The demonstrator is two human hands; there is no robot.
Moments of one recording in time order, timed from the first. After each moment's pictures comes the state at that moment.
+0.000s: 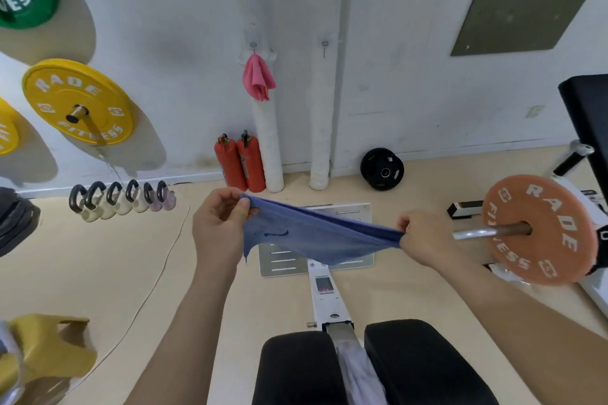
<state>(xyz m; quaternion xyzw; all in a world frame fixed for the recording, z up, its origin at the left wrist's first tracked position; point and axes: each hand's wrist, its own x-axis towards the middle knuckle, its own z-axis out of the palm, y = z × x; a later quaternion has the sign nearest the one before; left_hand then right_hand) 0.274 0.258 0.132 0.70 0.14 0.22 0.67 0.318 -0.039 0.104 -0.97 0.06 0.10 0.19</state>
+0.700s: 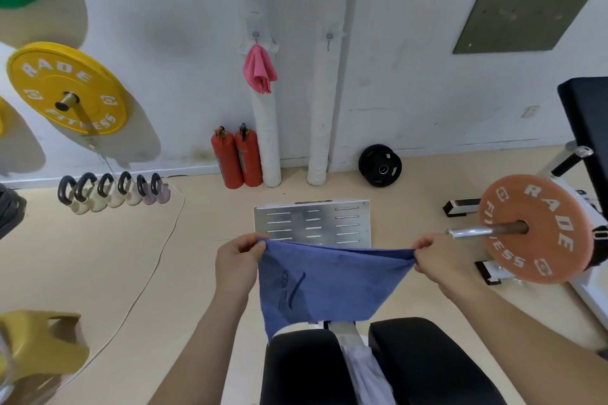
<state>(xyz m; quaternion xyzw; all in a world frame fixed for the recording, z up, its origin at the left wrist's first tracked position) 0.268 0.276 0.055 0.71 0.26 0.03 0.65 0.306 -0.037 0.054 -0.89 0.25 0.08 0.38</state>
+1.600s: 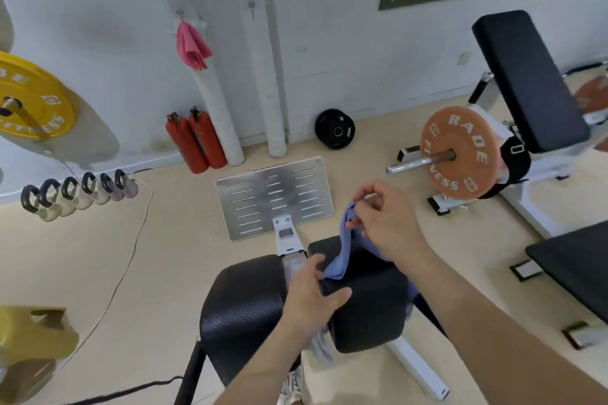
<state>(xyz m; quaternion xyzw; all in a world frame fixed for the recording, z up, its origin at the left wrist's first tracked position) 0.054 0.049 0.002 0.83 0.05 -0.23 0.50 0.098 -0.099 0.115 -0.80 0.12 -0.01 0.59</state>
